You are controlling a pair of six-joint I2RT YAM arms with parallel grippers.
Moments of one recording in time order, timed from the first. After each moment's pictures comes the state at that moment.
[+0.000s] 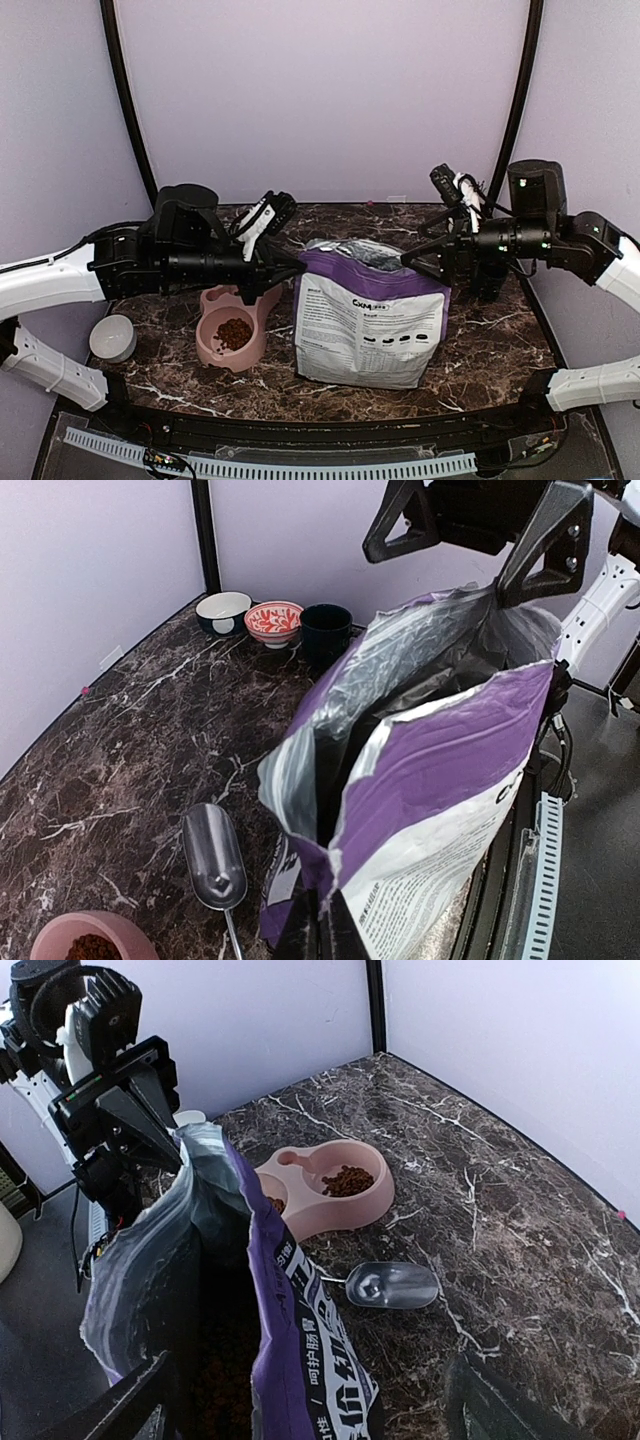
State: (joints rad) left arm -1.04 1.21 1.09 -0.28 0.07 0.00; right arm 0.78 0.97 1.12 -0.57 -0.34 0.00
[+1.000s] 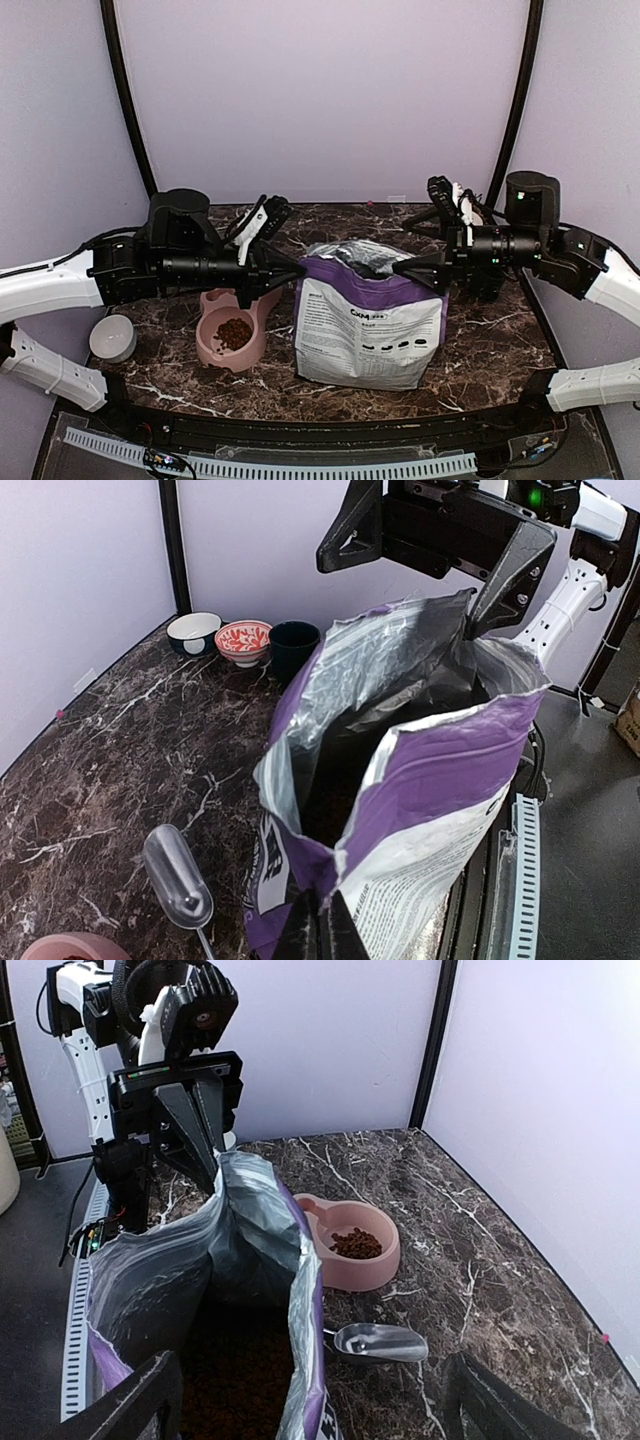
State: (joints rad) left arm -1.02 1.18 1.02 -0.19 0.19 0.01; right arm 0.78 0.95 0.97 -0.32 -0.46 -0.22
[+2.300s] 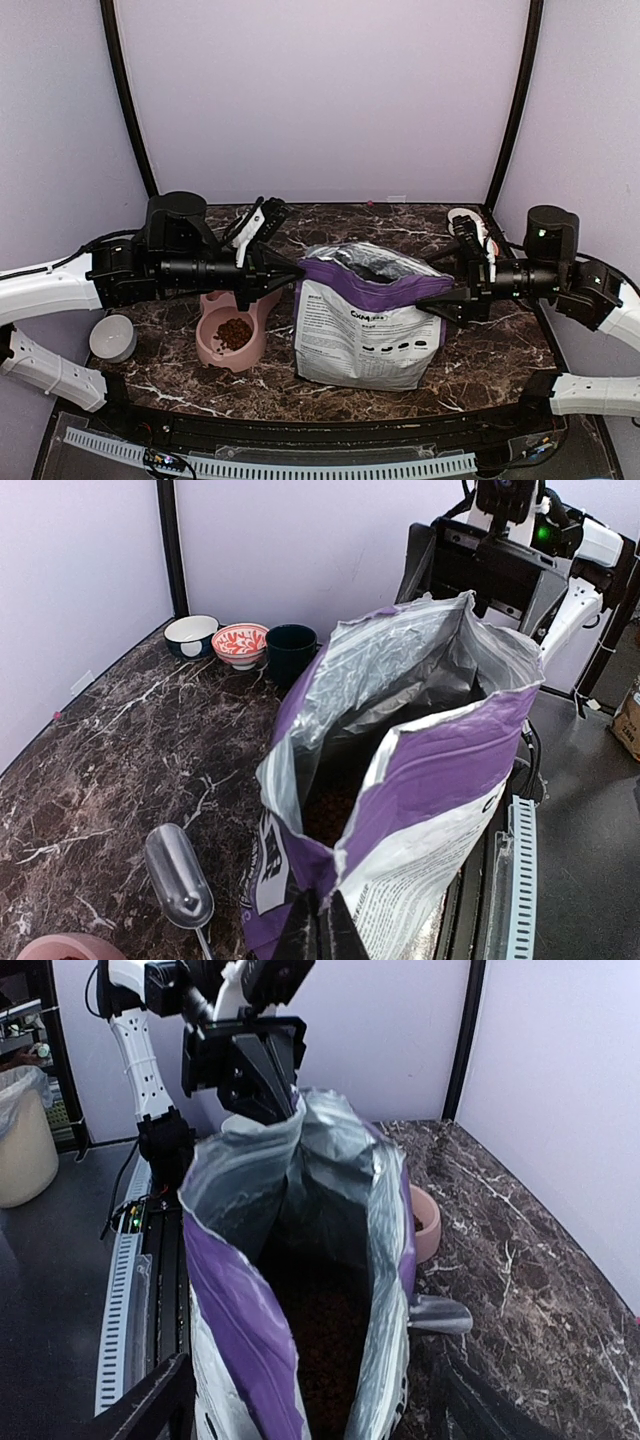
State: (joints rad) left arm -1.02 1.16 1.00 -0.17 0.19 0.00; right arm 0.78 0.73 0.79 -0.34 -0.54 -0.21
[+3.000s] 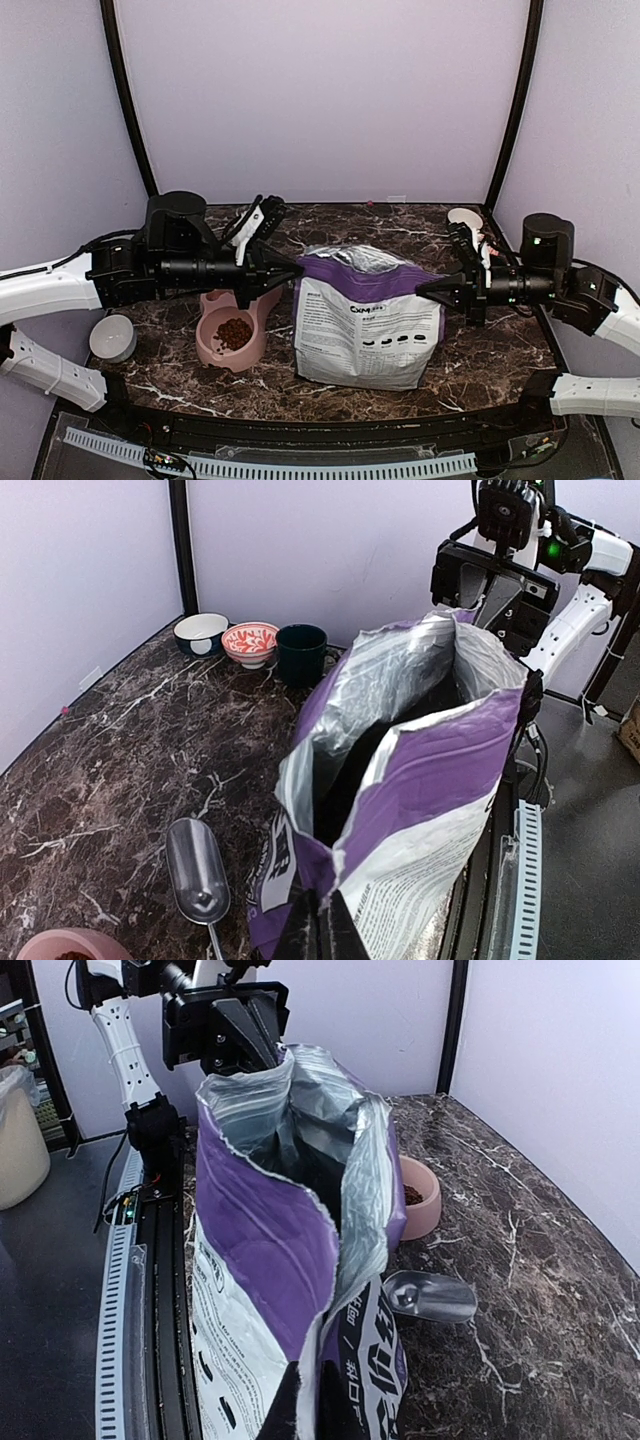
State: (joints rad) left arm -1.02 1.16 1.00 -0.17 0.18 -0.01; right arm 0.78 0.73 0.73 -0.33 -0.50 -0.17
